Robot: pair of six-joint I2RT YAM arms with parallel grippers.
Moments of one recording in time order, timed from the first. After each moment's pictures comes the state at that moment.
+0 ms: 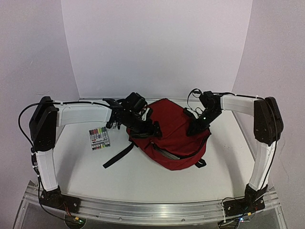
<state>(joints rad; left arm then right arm) -0.86 1.92 1.50 -0.47 0.28 -0.64 0.35 1.99 1.51 -0.82 -0.47 -0.26</state>
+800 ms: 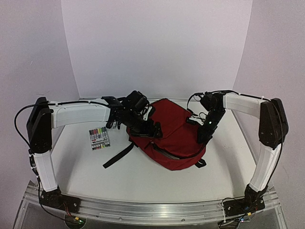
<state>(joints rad) -0.90 1.88 1.53 -0.54 0.21 -0.56 0.38 1.88 1.49 -1.10 -0.27 -0.51</state>
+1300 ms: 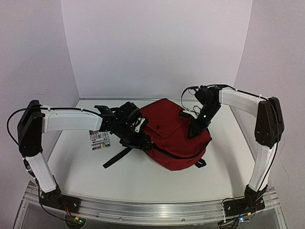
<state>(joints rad) -0.91 1.77 1.31 -0.54 0.18 -0.52 0.43 1.95 1.60 -1.13 -0.35 -0.44</state>
